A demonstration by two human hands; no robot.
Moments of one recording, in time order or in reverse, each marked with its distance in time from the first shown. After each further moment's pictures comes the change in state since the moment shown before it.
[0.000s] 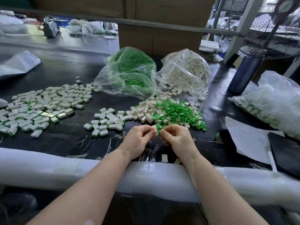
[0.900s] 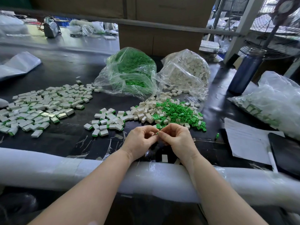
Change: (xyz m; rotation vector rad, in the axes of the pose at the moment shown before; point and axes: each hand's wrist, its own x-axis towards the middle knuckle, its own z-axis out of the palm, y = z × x) left_hand -0.003 0.006 0.004 0.059 0.026 -0.002; right_hand 0.001 0.000 0.001 0.030 -0.021 -0.058
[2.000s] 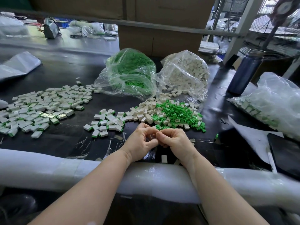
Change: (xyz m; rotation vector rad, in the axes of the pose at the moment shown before) left_hand 0.001 0.002 -0.003 0.010 -0.110 0.072; right_hand 0.000 -0.002 0.000 0.019 -0.165 0.051
